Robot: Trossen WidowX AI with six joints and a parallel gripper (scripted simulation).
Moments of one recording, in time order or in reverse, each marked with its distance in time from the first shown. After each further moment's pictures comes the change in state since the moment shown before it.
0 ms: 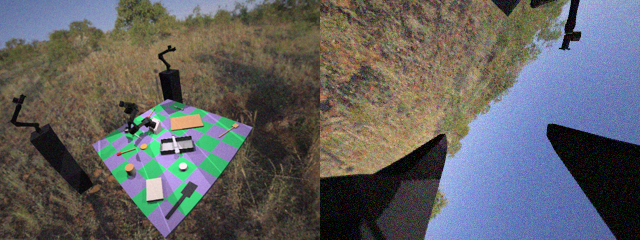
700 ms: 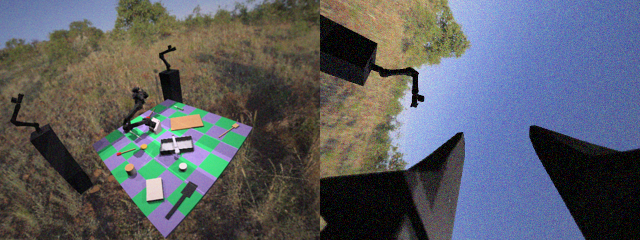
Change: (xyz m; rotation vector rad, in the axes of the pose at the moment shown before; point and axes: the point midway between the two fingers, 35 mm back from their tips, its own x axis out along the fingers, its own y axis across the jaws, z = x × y) arm -0.176 0.030 -0.188 -0.012 0.984 0.266
